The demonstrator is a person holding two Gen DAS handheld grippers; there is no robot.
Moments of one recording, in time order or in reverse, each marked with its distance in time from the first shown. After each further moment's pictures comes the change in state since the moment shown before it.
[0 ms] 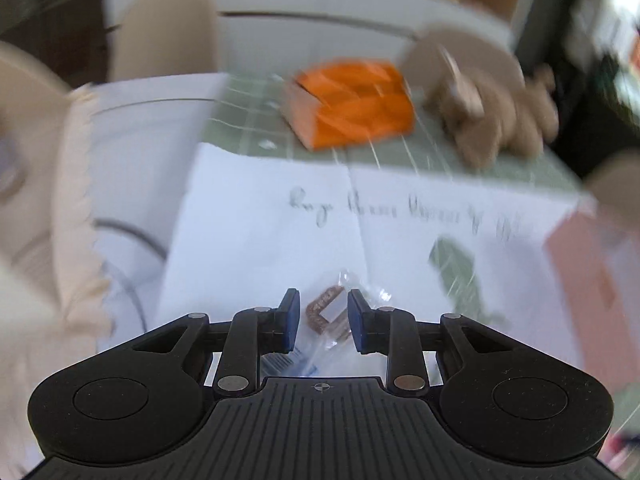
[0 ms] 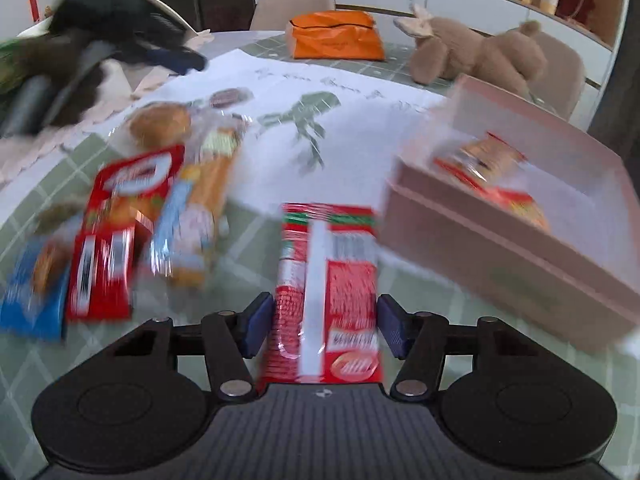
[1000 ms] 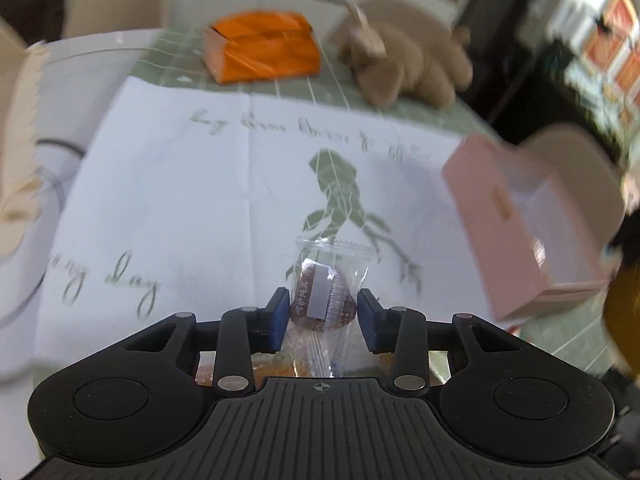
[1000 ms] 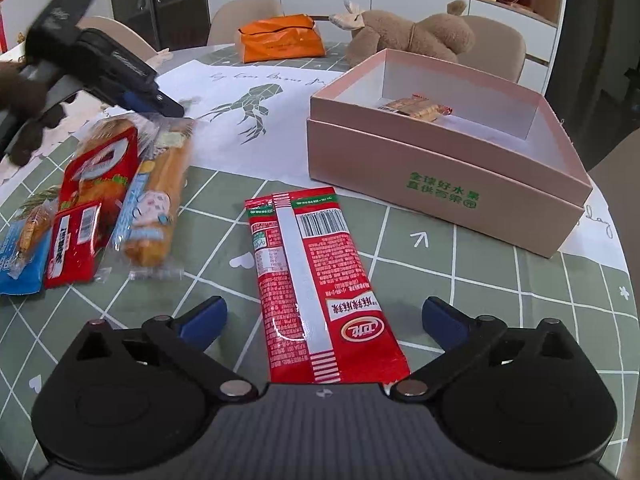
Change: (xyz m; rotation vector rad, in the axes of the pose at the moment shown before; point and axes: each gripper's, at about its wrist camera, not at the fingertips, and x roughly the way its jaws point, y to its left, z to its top) left arm -0.061 -0.049 -0.075 -0.115 0.010 -0.195; right arm -0.020 -0.010 -0.046 0.095 -0.062 -0.084
